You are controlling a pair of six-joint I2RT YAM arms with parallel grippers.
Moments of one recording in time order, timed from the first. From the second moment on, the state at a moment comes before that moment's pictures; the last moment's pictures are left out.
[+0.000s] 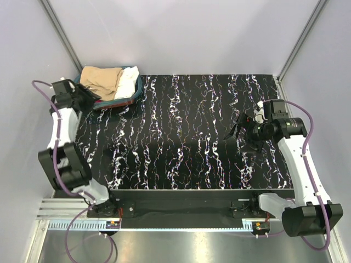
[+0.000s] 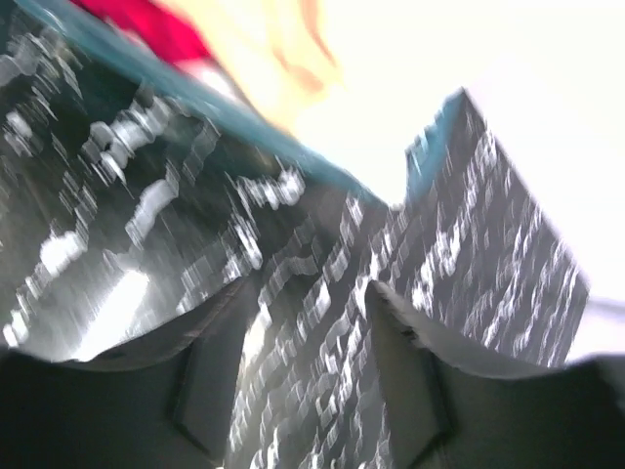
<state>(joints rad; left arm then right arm) 0.33 1.54 1.31 -0.43 0.30 -0.64 0.07 1.11 1.19 -1.17 -0.46 0.51</state>
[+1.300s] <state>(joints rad) 0.33 2.25 1.74 0.02 0.27 -0.94 0.07 1.29 1.20 -1.01 -0.47 0.56</state>
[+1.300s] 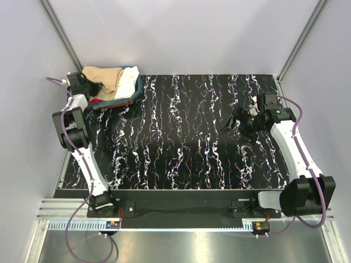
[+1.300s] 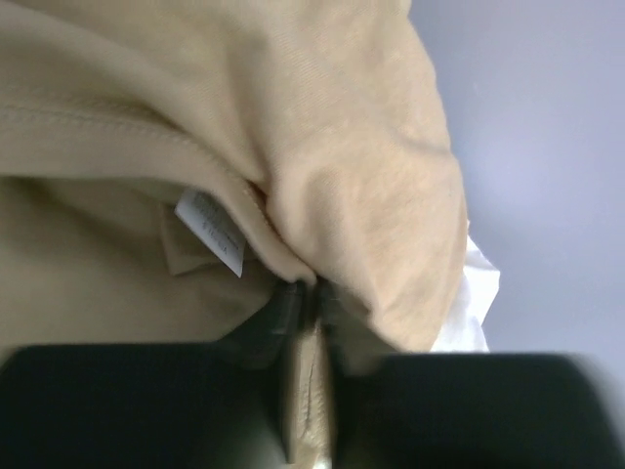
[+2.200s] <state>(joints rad) -0.05 1.64 2.35 -0.45 0.18 -0.83 0.10 1.36 1.36 -1.07 -0.47 0.50</state>
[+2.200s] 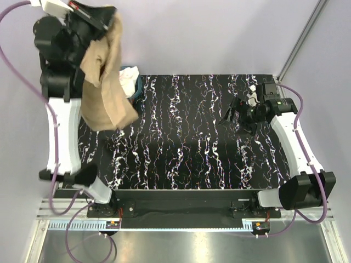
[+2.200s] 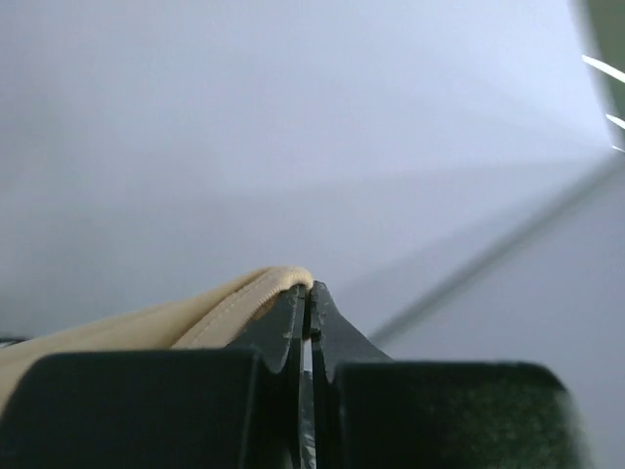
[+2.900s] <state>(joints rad) -0.72 1.26 1.74 -0.76 0.08 -0.86 0.77 1.12 1.38 -0.98 -0.44 0.48</state>
